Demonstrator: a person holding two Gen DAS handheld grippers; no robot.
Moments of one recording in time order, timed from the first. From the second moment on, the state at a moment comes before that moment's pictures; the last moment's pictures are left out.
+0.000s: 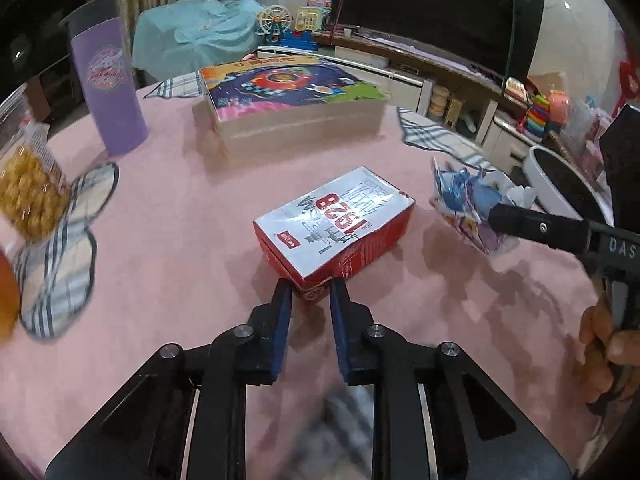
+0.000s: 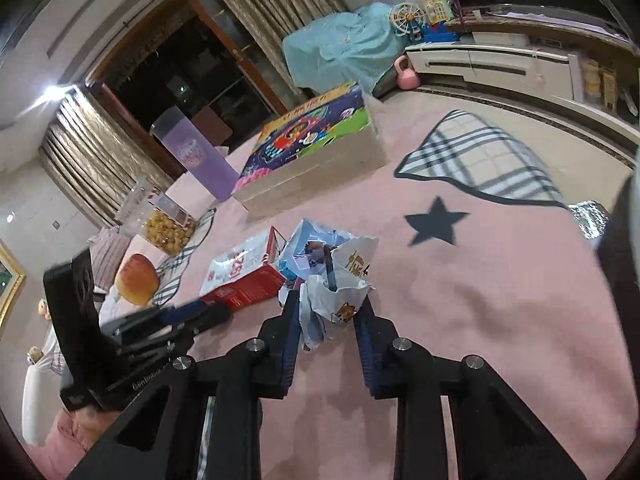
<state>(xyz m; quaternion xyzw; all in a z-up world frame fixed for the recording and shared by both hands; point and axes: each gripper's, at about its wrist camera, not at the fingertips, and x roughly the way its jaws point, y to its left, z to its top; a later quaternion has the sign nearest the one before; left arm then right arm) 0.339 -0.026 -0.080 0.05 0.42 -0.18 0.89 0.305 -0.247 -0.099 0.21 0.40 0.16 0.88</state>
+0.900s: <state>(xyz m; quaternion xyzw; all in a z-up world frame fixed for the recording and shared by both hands) 0.241 -0.076 -0.089 0.15 0.42 -0.22 0.87 0.183 -0.303 -0.090 0.23 0.39 0.14 0.88</state>
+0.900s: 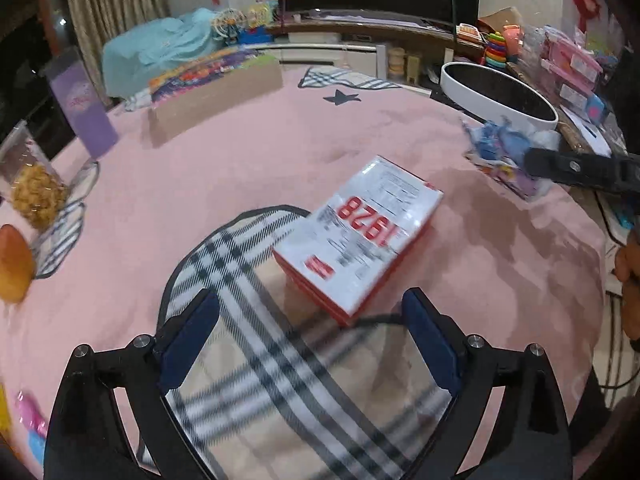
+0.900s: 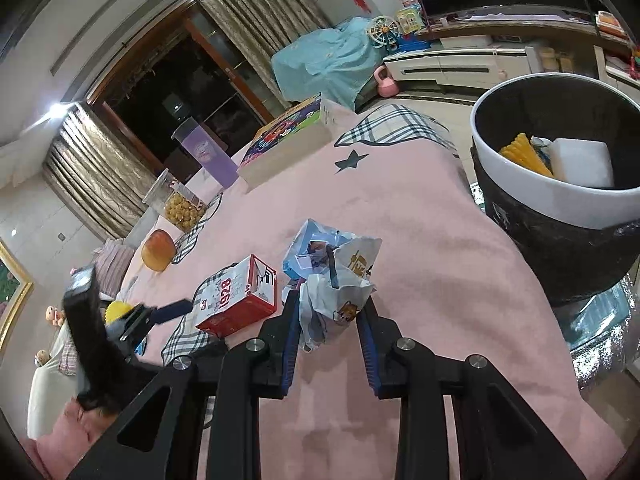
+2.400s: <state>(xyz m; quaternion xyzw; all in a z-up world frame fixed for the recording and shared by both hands) 0.197 -0.208 -0.052 0.10 0.40 -0.20 0.89 0.127 -0.384 -0.066 0.25 0.33 0.08 0.91</state>
